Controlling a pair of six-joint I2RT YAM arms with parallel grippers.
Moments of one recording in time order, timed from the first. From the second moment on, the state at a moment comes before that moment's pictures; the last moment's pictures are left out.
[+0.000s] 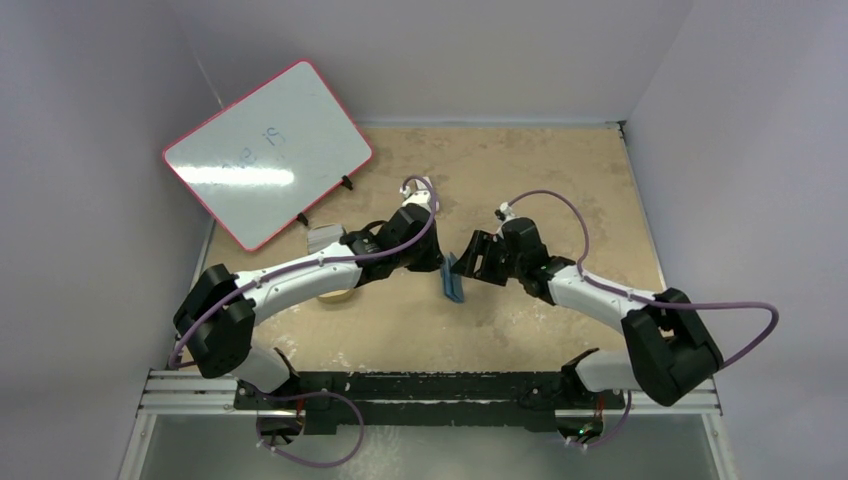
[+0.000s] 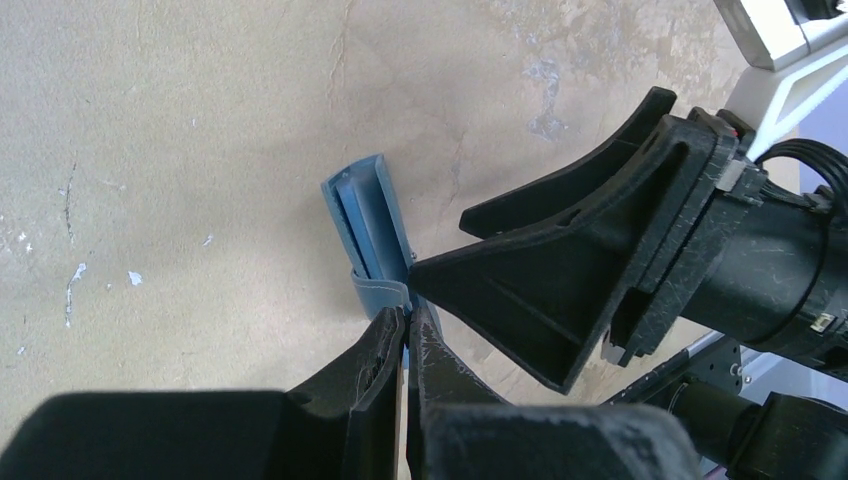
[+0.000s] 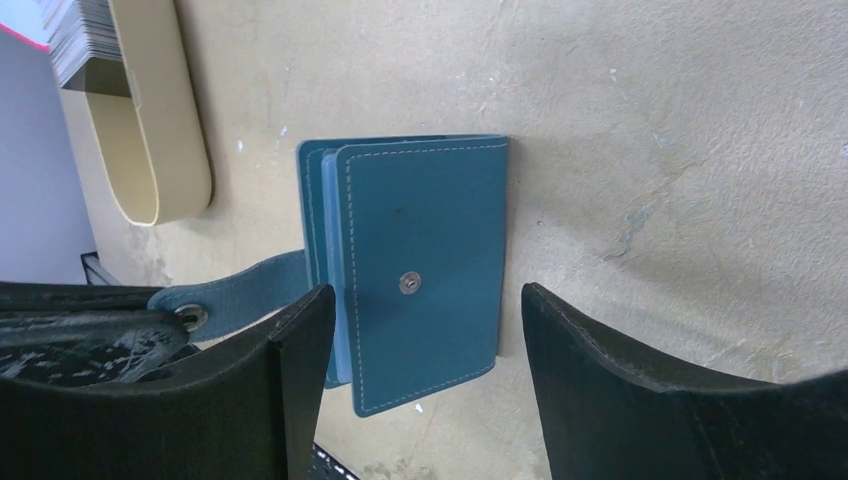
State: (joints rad) left arm -0.88 1.51 1.05 -0.27 -0.11 -0.76; right arm 0.52 1.33 0.58 0.02 -0.22 0.75
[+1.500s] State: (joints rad) left arm -0.88 1.48 0.97 -0.36 -0.21 -0.75; right arm 0.52 1.30 0.74 -0.47 0.21 0.72
